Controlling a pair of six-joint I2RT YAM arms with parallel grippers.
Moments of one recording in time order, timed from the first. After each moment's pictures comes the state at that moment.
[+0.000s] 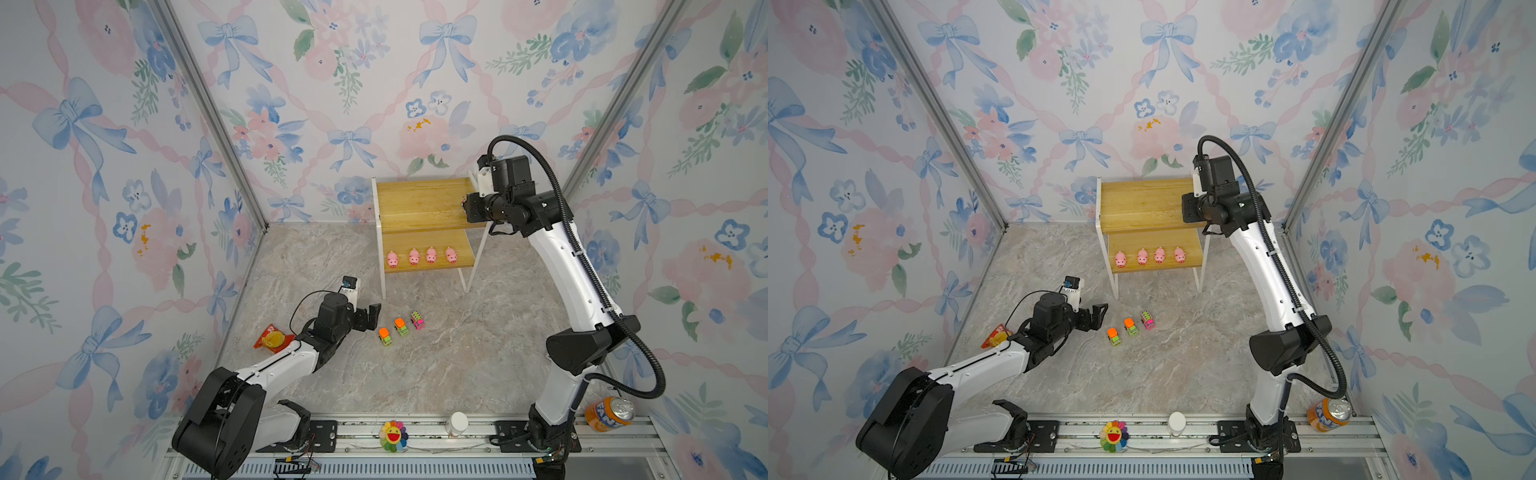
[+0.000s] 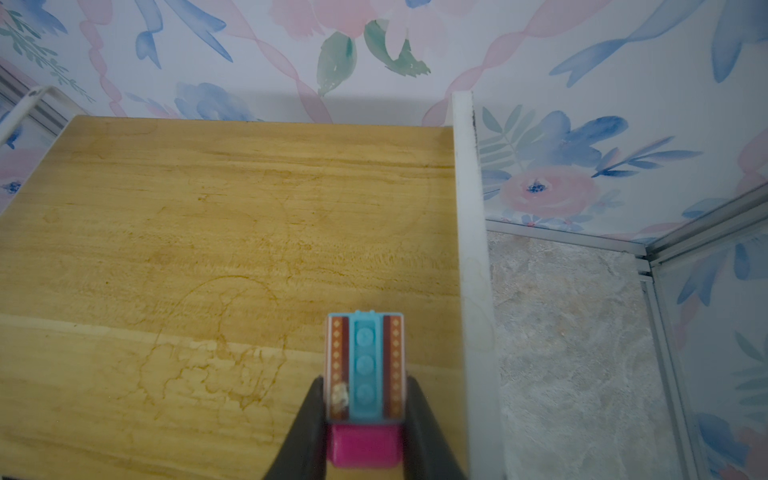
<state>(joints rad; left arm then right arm) -0.44 1.23 0.45 0.28 0.03 -0.23 0.40 1.86 2.30 -1.07 0.11 0.14</state>
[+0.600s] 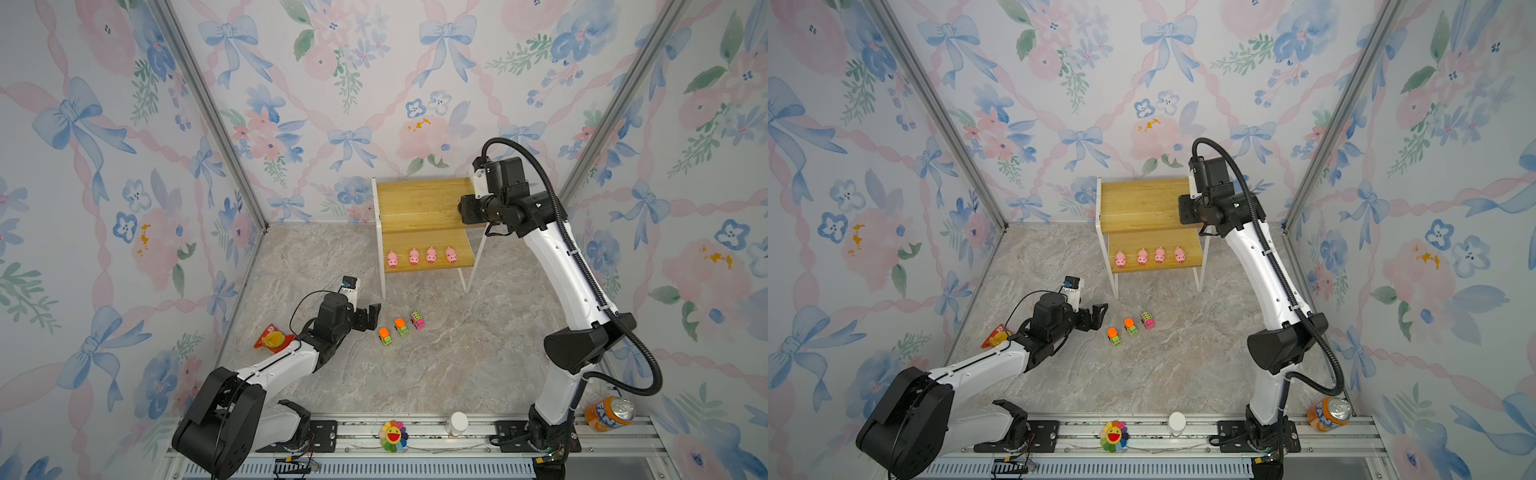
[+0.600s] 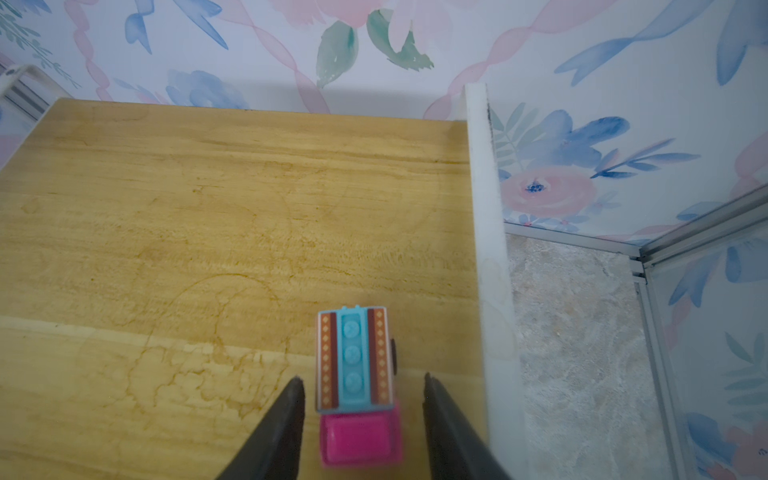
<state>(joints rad) -0.44 1.23 0.45 0.28 0.03 -0.23 0.42 1.87 2.30 -1.07 0.14 0.12</state>
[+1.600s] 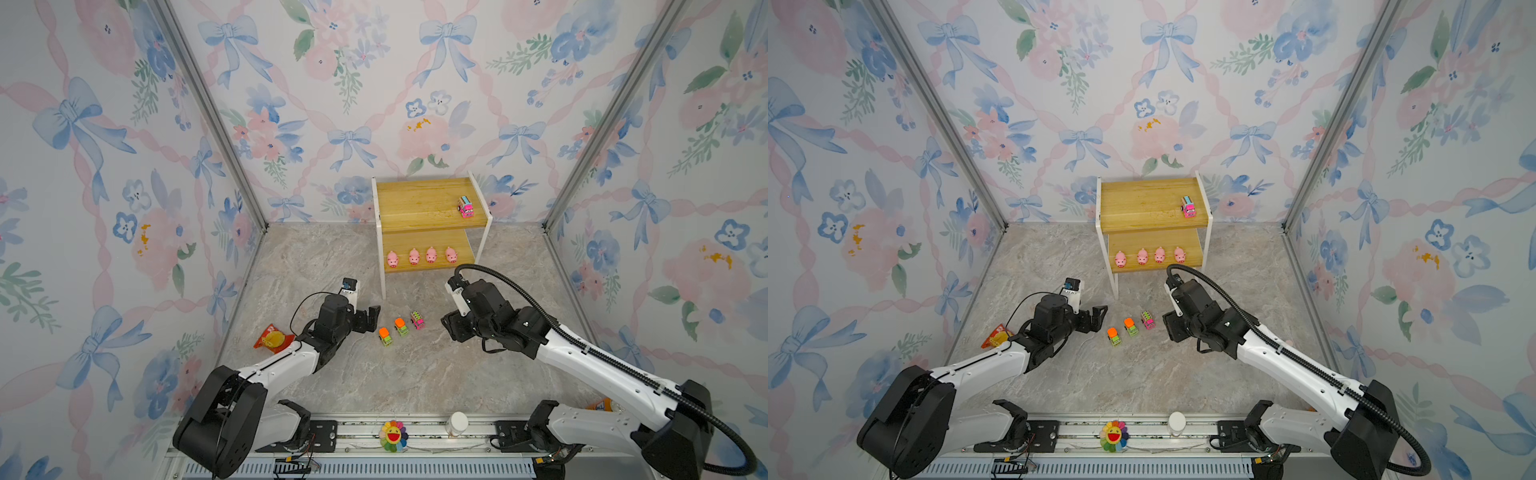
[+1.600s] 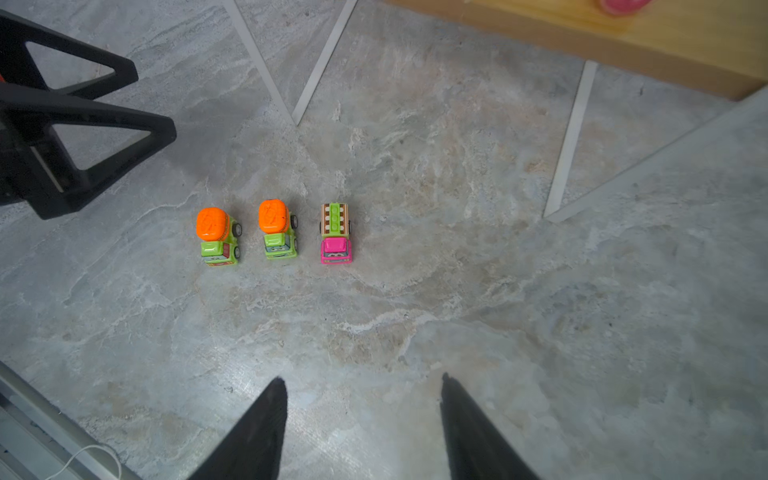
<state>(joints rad) -0.44 1.24 0.44 0.28 0.02 -0.23 0.79 1.18 0.94 -0.63 0.14 0.25</state>
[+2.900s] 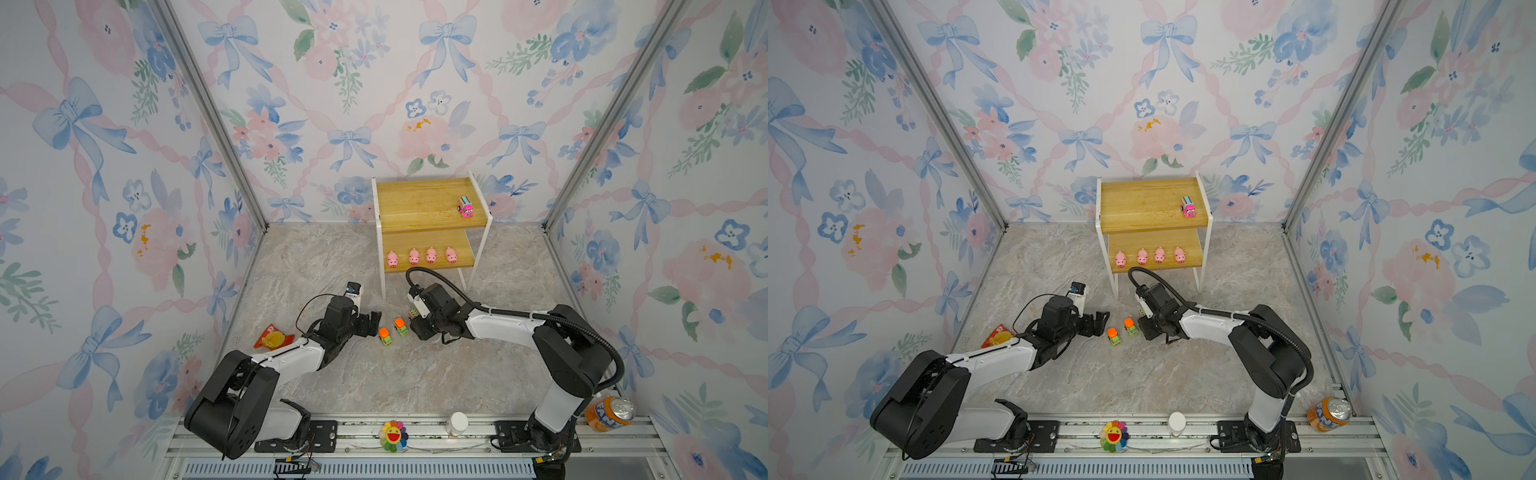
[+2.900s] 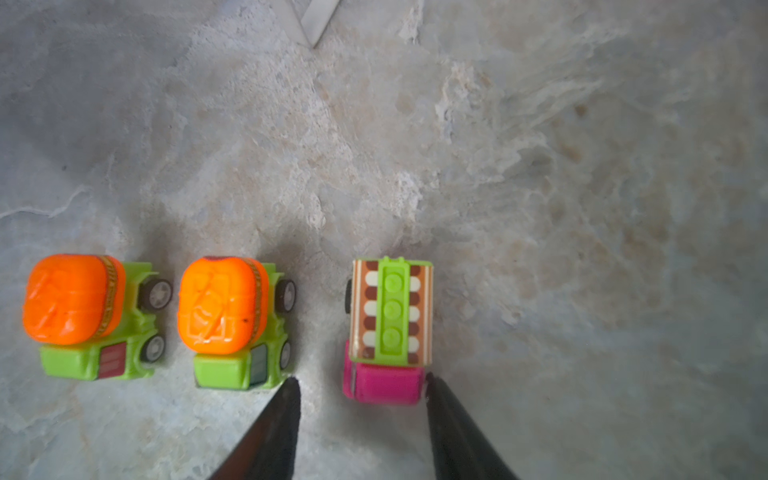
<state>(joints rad) -0.46 1.34 0.44 0.29 0.01 -0.23 0.76 1.76 0.97 -0.19 -0.02 0.17</state>
